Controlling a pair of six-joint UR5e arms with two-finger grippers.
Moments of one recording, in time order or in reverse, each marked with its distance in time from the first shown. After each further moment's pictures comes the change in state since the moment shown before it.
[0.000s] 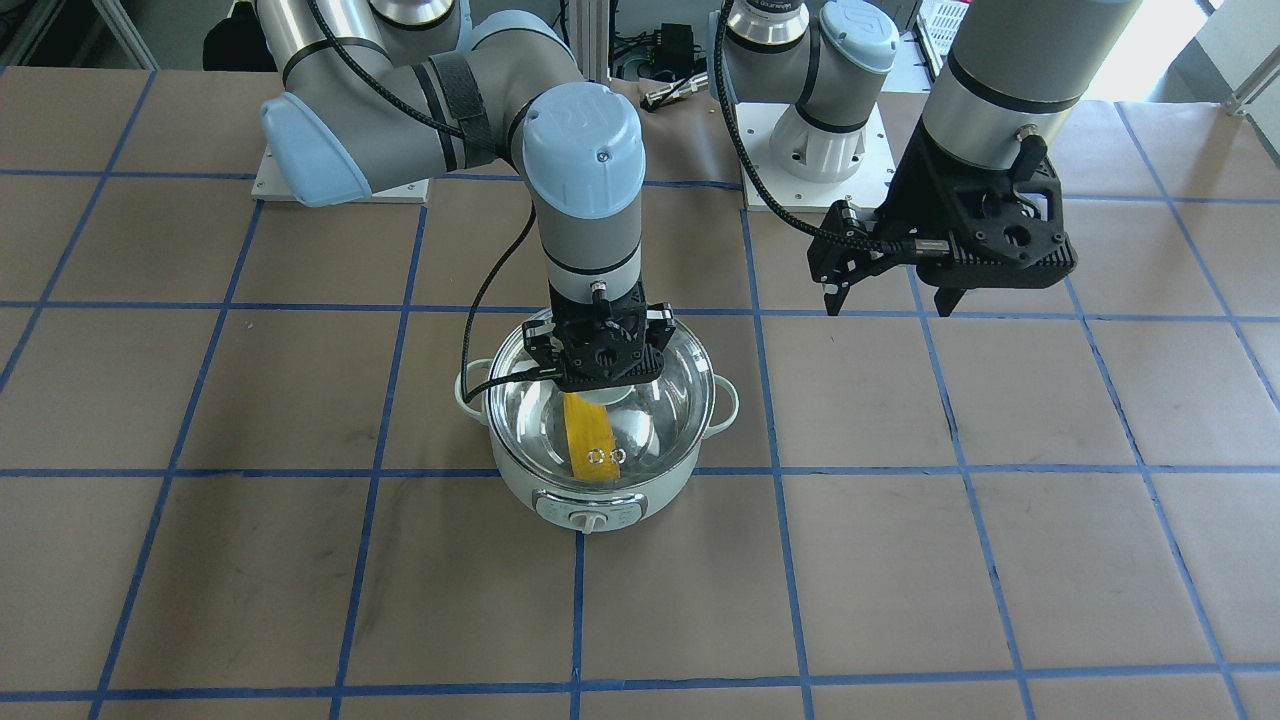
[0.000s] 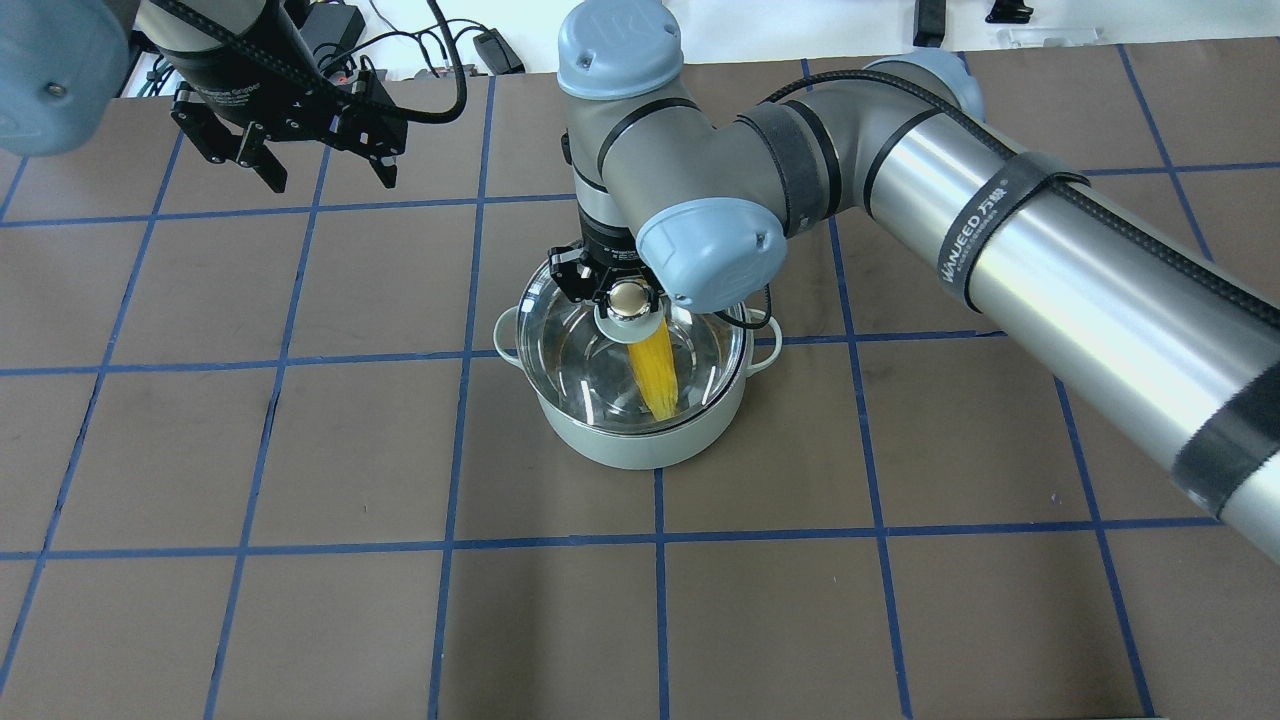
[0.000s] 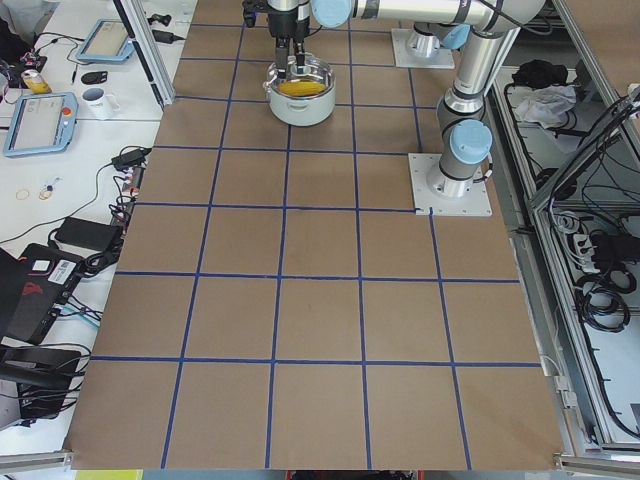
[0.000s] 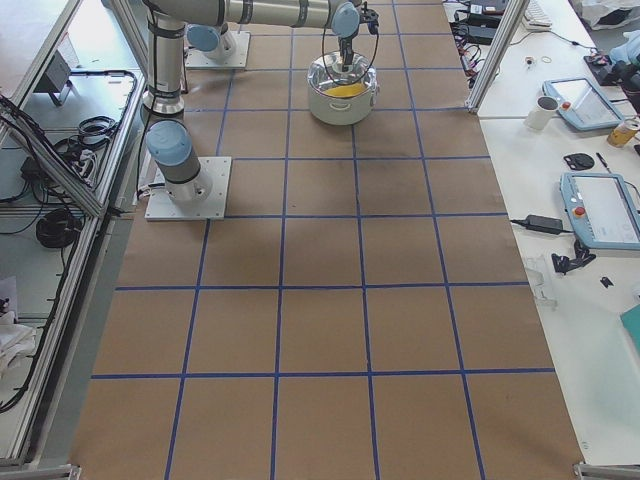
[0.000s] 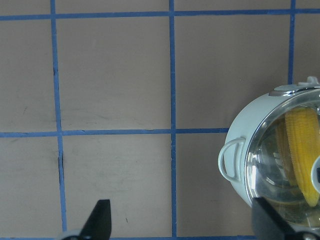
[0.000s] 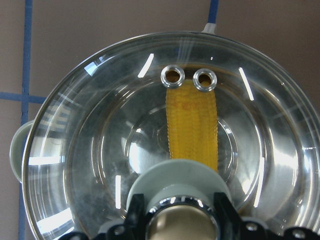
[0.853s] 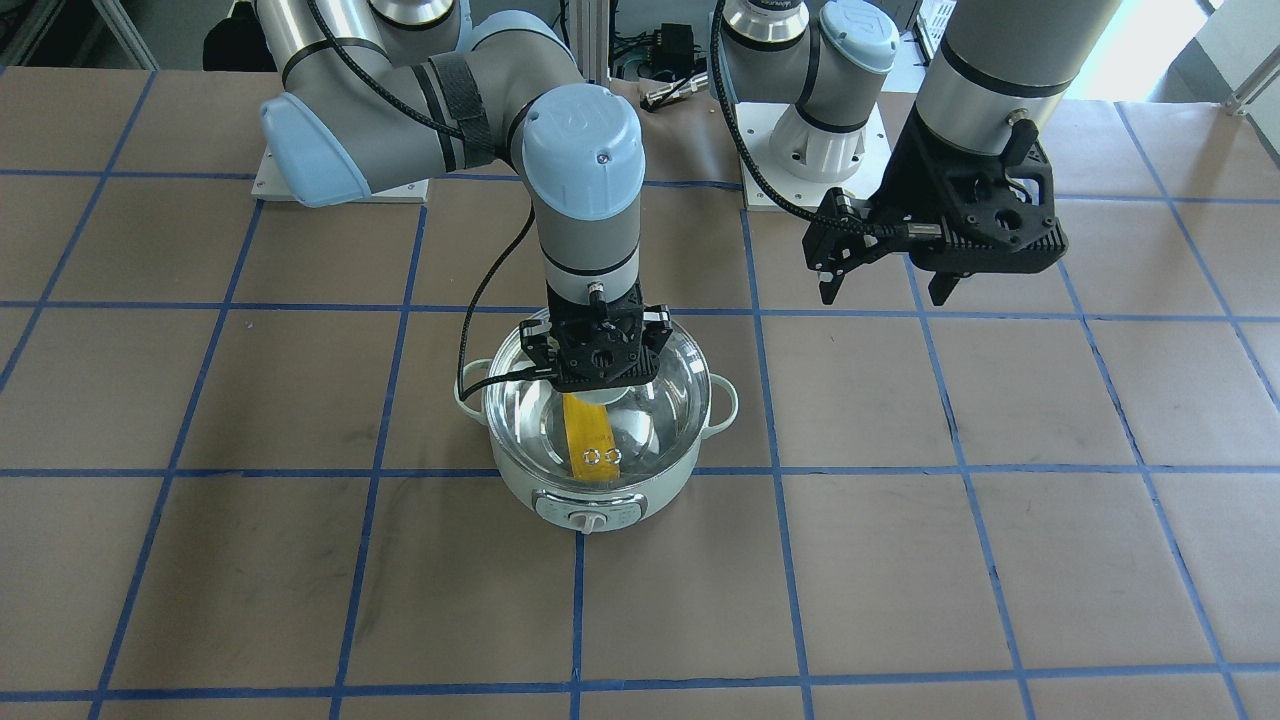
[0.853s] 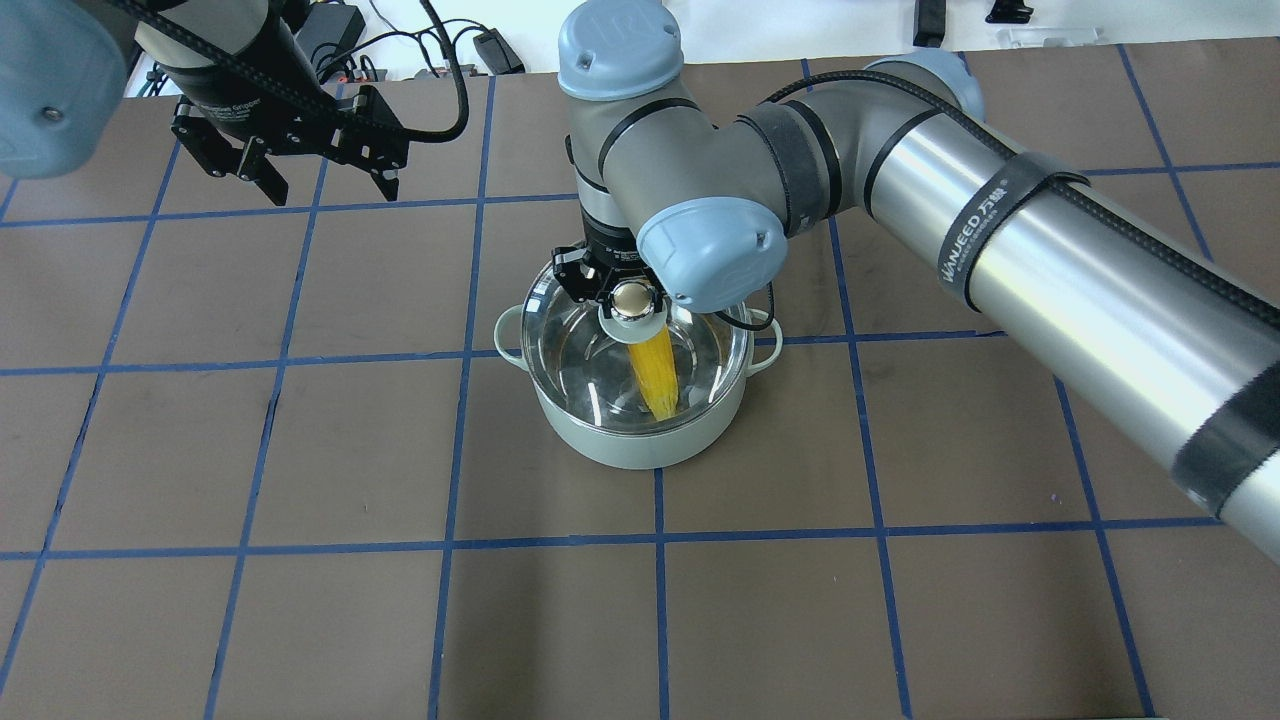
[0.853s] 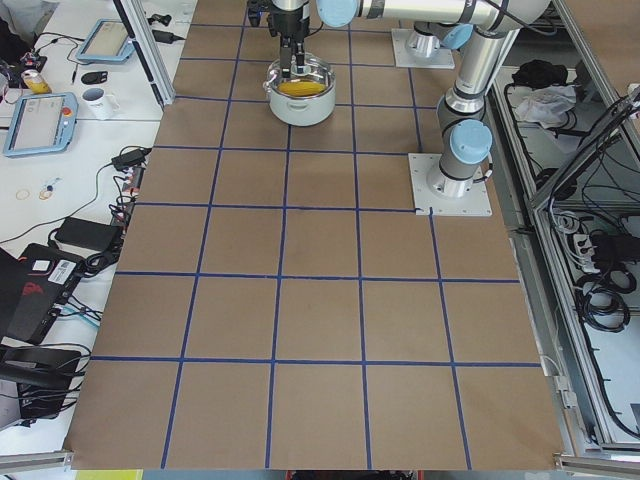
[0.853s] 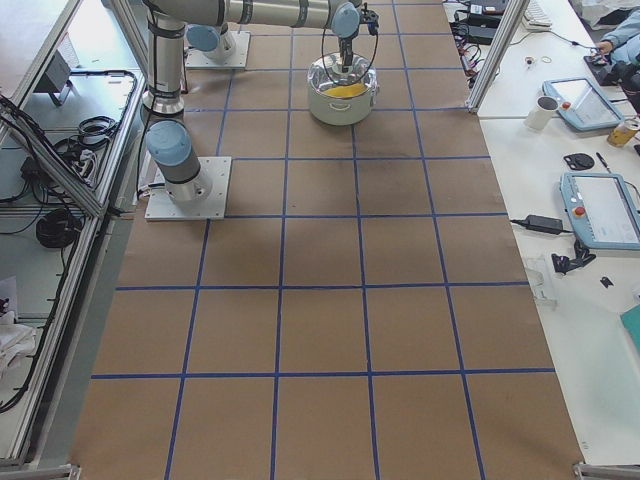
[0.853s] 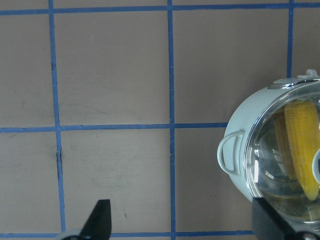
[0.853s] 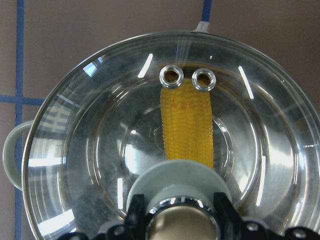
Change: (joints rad) left arm -0.003 0.025 -0.030 0.003 -0.002 -0.001; right arm -0.002 0.002 0.000 0.006 -0.011 0.015
